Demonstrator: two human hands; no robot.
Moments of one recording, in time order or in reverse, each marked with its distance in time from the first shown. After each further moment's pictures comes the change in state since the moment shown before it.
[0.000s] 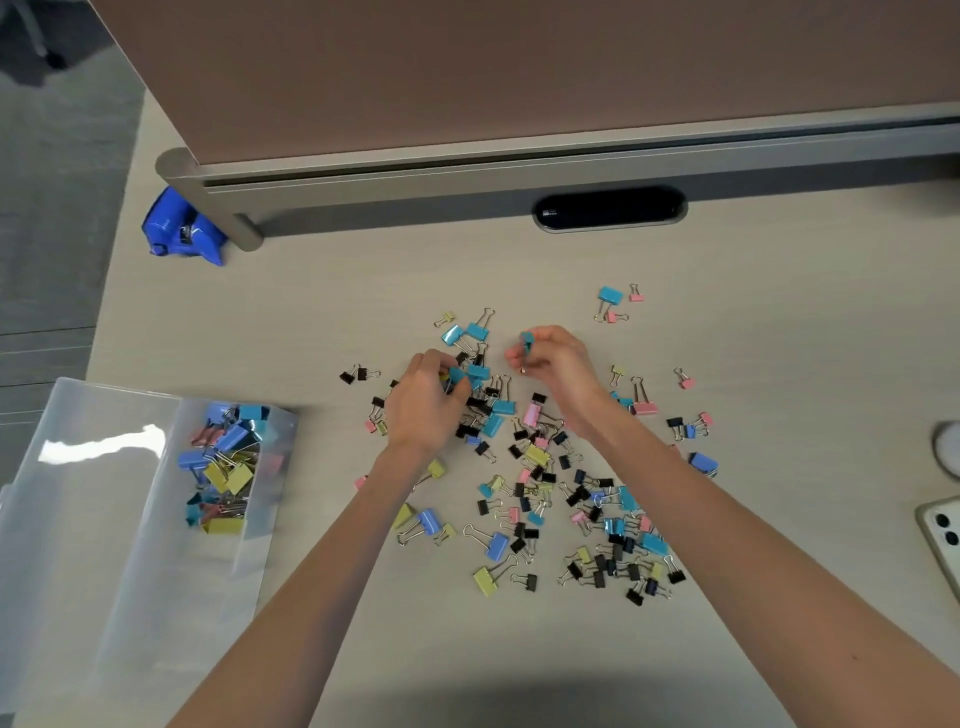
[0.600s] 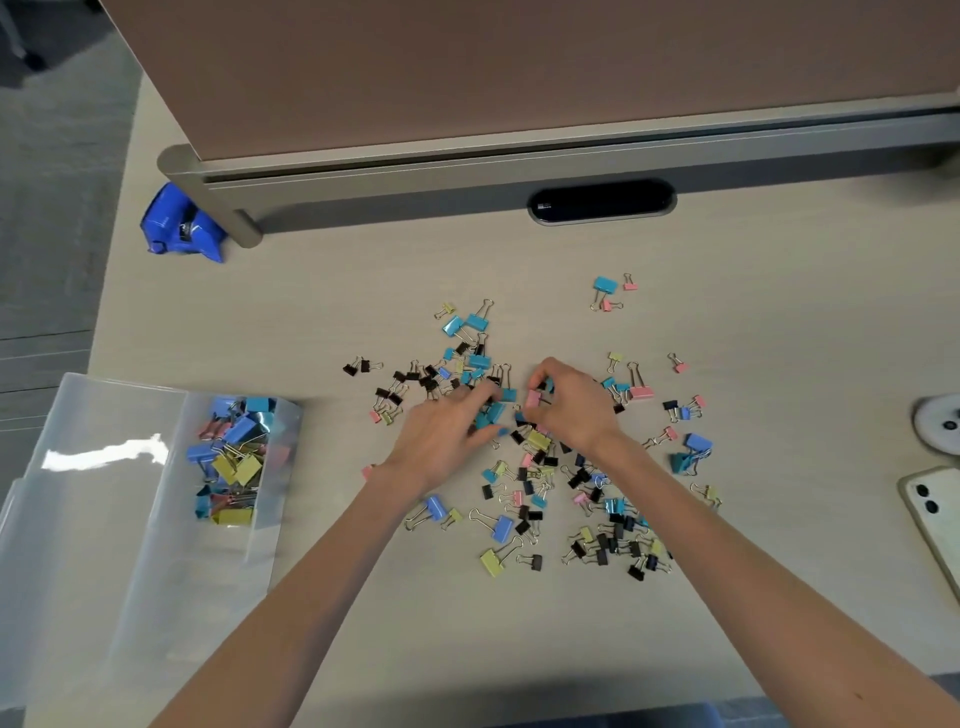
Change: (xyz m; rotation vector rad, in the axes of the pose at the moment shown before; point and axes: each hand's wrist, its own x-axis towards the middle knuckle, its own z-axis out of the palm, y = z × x) left_hand -0.035 -0.007 -0.009 0.301 -0.294 0.483; right_hand -0.031 0.036 -0.017 -1.040 0.054 -0.165
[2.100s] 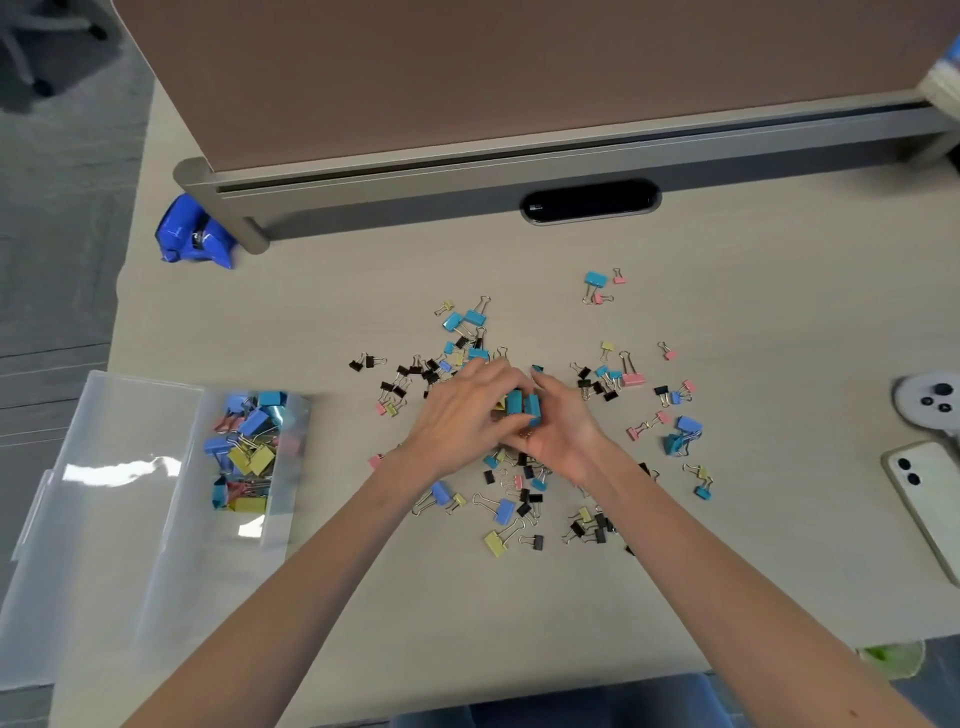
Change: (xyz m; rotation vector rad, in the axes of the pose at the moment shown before) left_hand -0.007 0.032 -0.029 -0.035 0.133 0.193; right_hand -0.044 -0.032 0.002 1.637 -0.394 0.459
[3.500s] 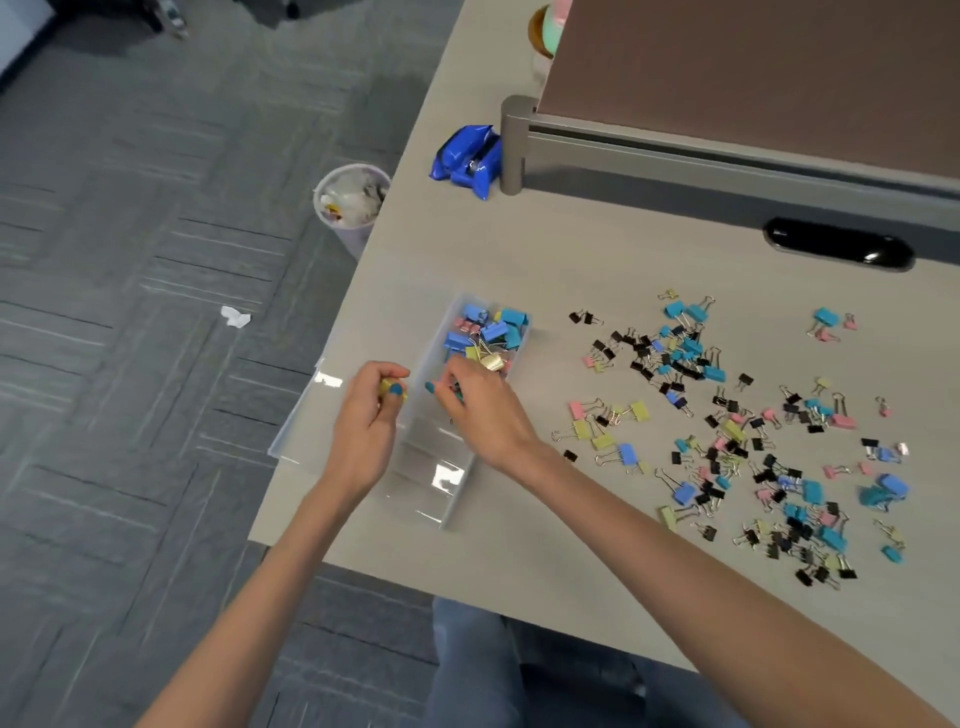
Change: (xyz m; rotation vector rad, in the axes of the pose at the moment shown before) left_hand -0.297 -0.146 -0.056 -0.673 0.633 -0.784; right_hand 0.041 0.221 0.205 -1.740 -0.194 -0.779
